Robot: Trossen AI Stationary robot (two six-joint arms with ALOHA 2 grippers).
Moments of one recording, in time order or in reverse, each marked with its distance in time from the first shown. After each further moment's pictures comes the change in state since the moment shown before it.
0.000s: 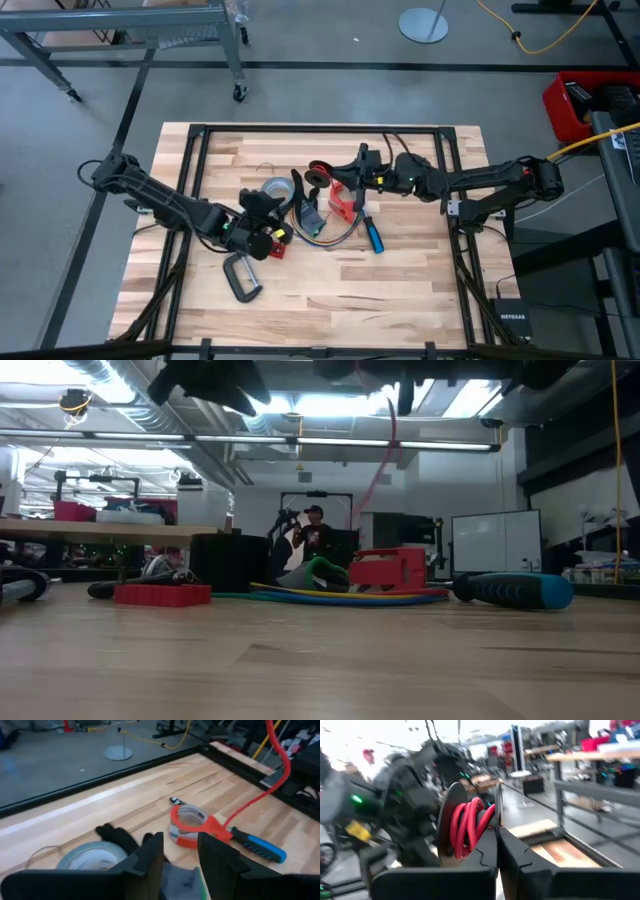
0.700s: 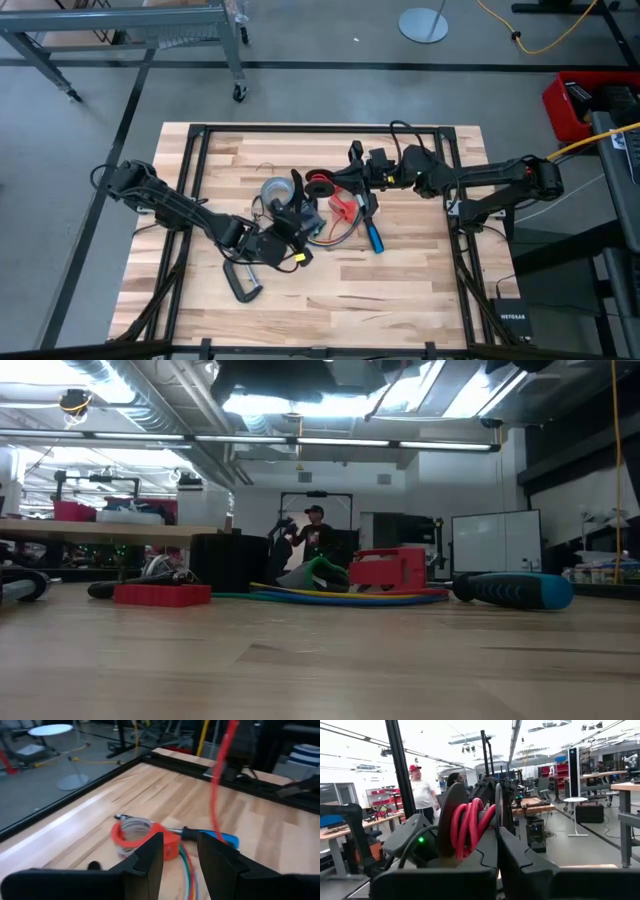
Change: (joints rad) left arm 0.000 0.165 0.000 0.509 0.121 0.501; right arm 0.000 0.000 0.103 0.060 -0.266 -0.012
